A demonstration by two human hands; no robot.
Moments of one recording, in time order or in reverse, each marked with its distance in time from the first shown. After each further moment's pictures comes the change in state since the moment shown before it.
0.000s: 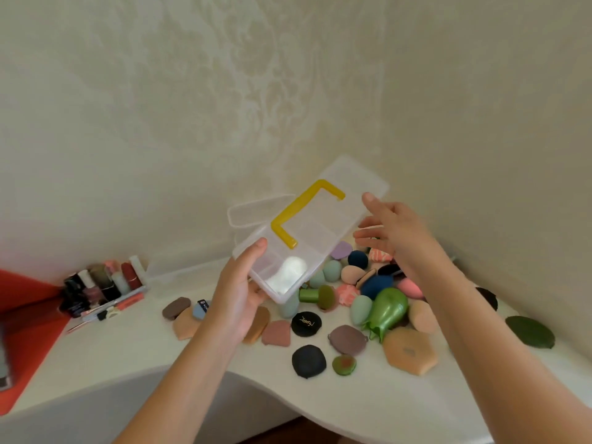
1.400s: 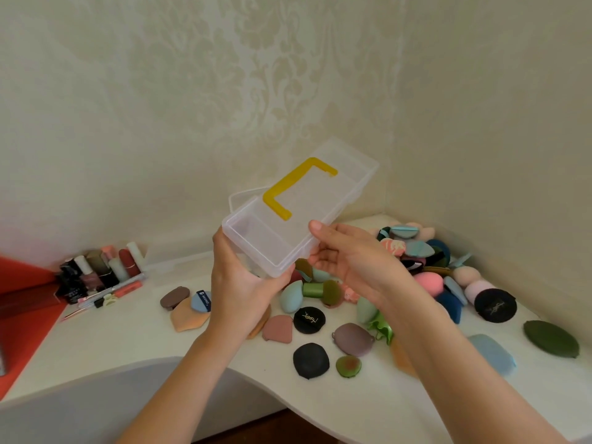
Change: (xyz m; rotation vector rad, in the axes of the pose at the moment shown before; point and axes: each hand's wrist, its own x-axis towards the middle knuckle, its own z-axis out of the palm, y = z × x) left_hand 0.001 -0.016 -0.003 0.805 0.295 0.642; right_hand -0.020 0.026 0.053 0.232 -0.423 0.144
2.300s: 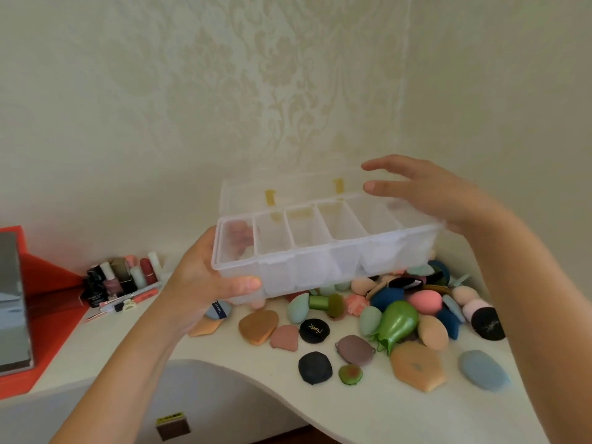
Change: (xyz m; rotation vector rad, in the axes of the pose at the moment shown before) left_hand 0.020 0.025 -0.081 -0.438 -0.484 -0.053; right_hand -0.024 -0.122 -0.029 -1.025 0.150 -0.236
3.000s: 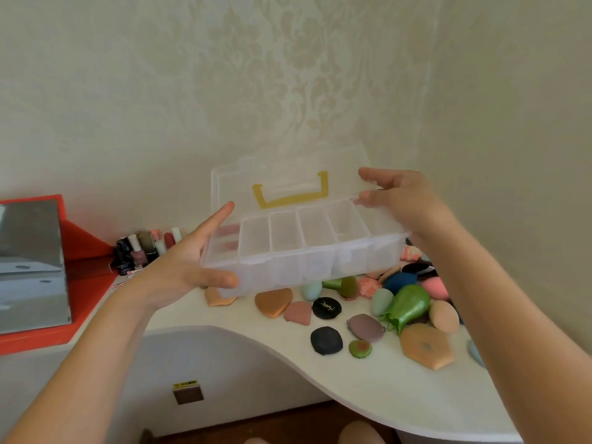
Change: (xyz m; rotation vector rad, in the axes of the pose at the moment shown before) left_hand -0.027 0.000 -0.044 0.135 -0.097 -0.228; right_hand -0.005 0.004 0.061 0.395 0.112 0.042
